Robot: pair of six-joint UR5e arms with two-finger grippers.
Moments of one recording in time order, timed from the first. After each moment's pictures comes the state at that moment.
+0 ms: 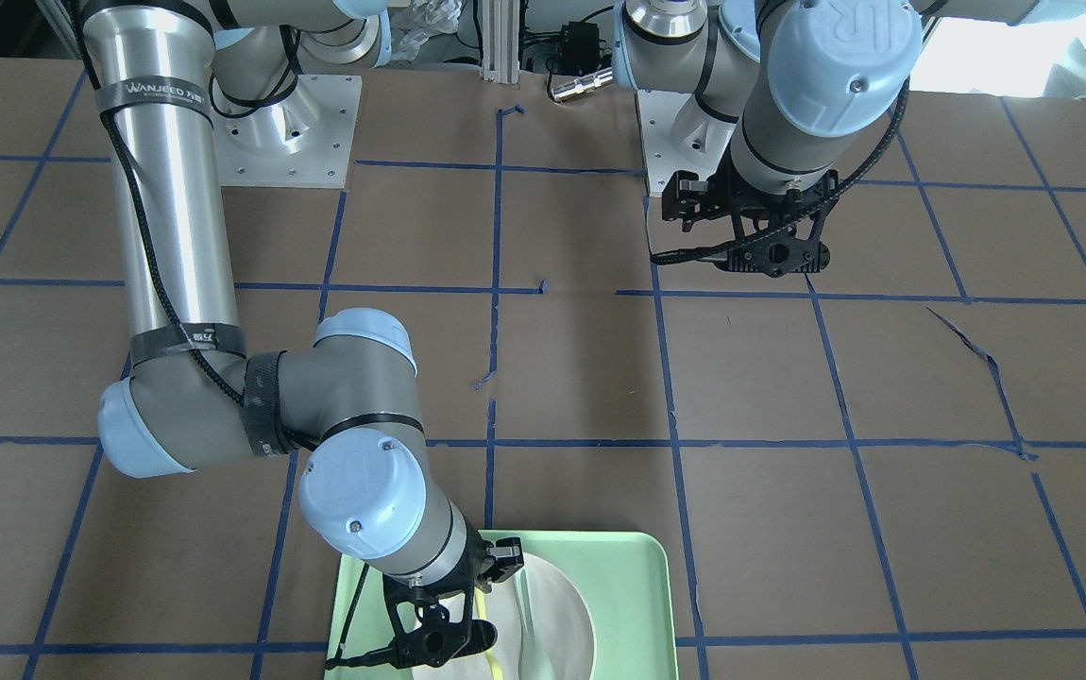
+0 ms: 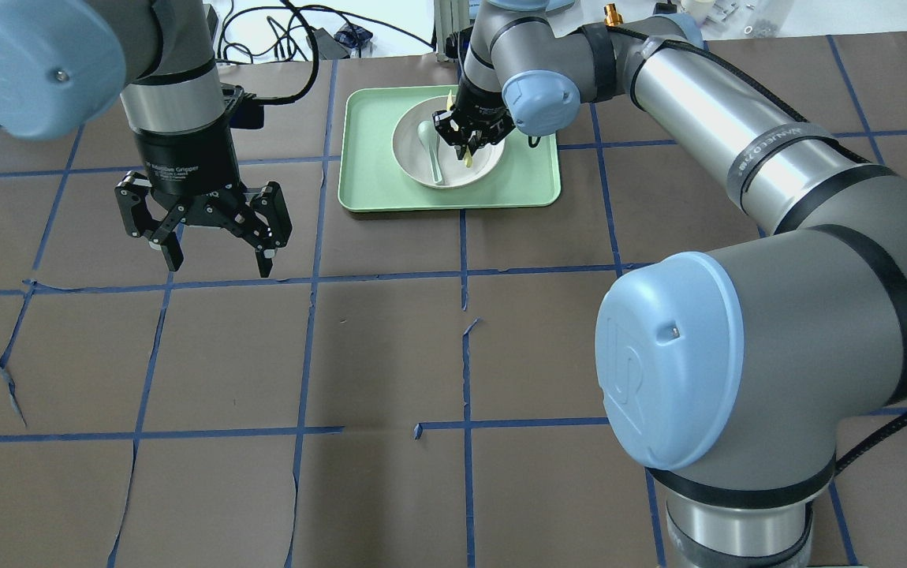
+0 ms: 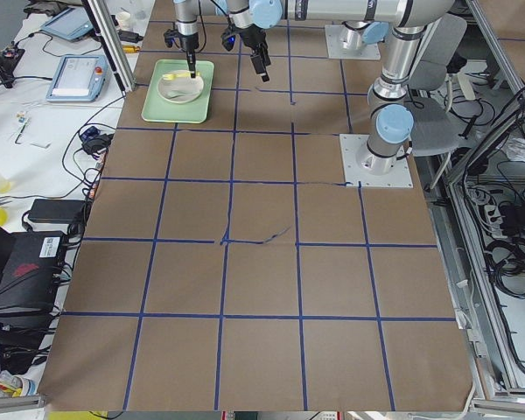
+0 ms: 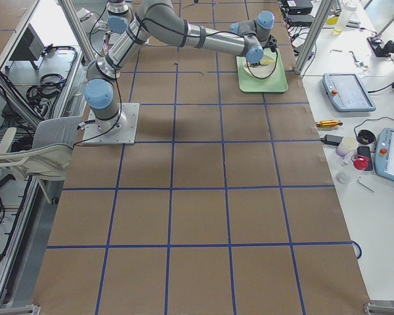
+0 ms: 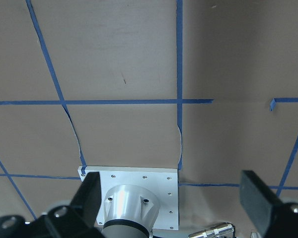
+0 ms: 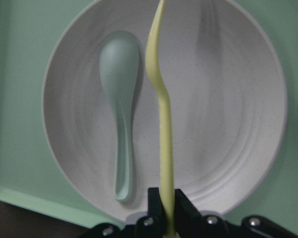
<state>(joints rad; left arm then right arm) -1.64 -1.69 -1.50 -1.91 1.68 -0.05 1.79 -0.77 1.10 -2.00 -1.36 0.08</state>
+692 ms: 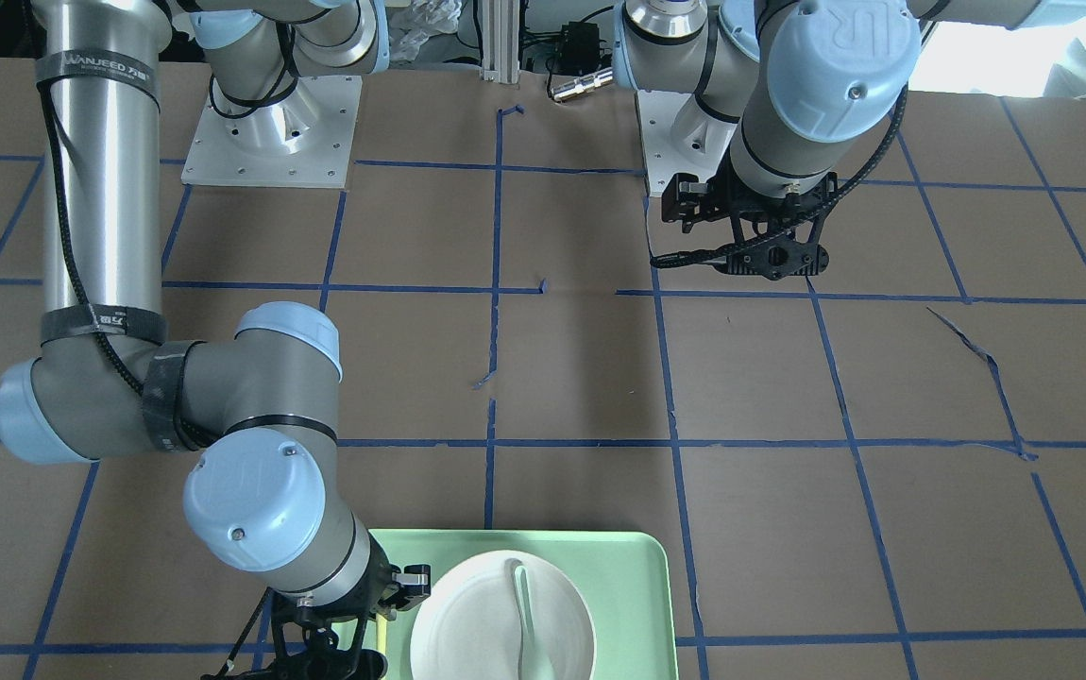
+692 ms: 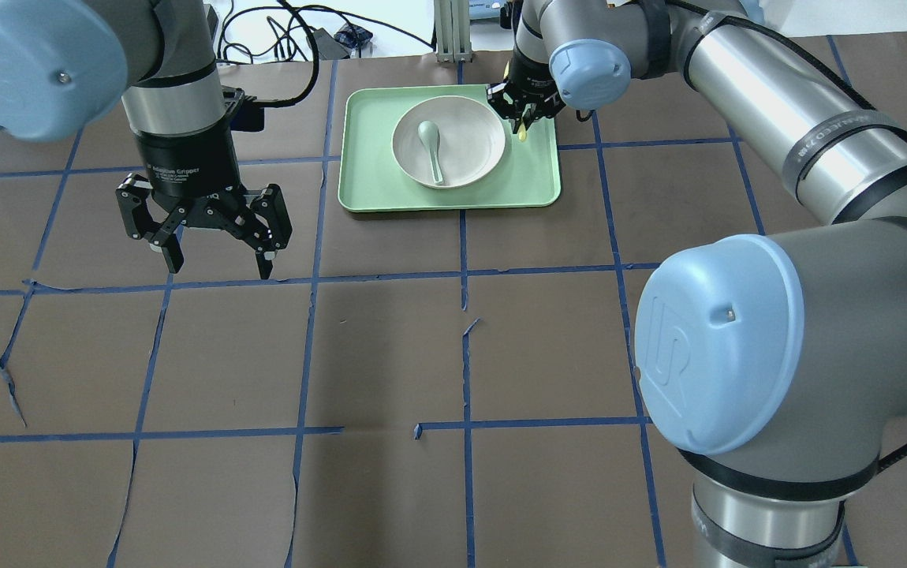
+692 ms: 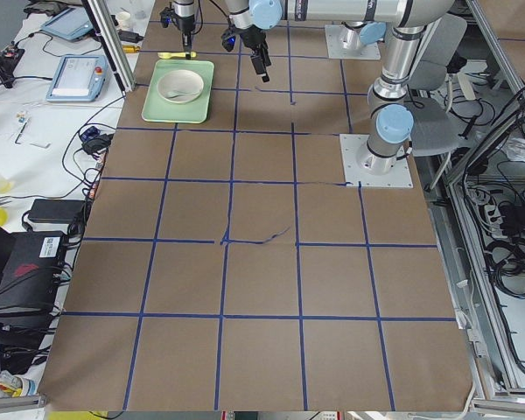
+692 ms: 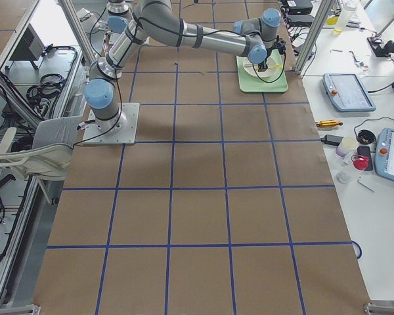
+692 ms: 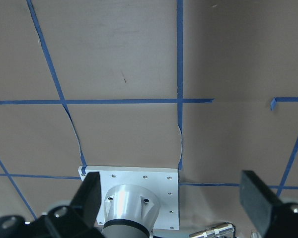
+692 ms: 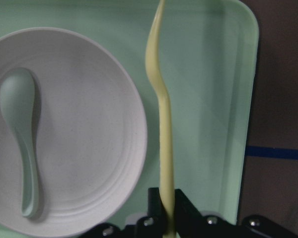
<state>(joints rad) -1.64 -1.69 -1.50 -1.91 1.68 -0.05 1.70 -0.80 1.12 -1.99 -1.47 0.07</state>
